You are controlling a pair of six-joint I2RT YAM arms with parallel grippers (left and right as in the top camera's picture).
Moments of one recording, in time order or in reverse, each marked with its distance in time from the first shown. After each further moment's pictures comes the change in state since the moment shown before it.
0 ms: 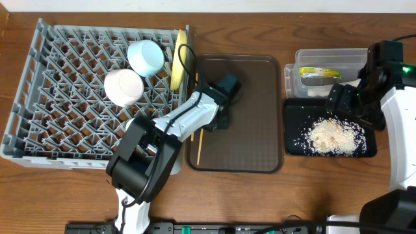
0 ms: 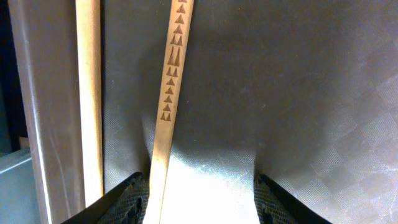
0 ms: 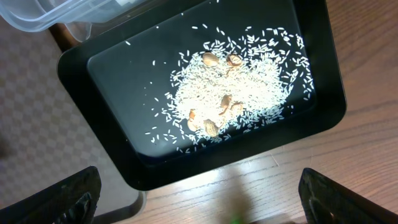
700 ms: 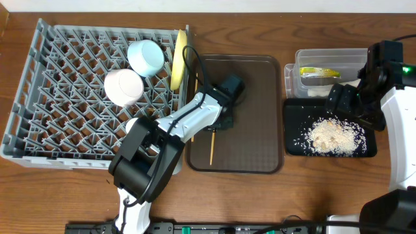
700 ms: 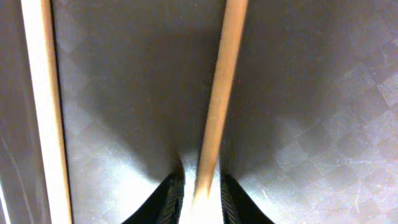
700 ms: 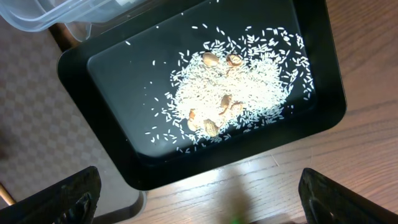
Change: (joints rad) left arm -0.018 0.010 0.010 0.014 0.027 -0.005; right arm 0.000 0.000 0.000 -0.001 0.000 0.000
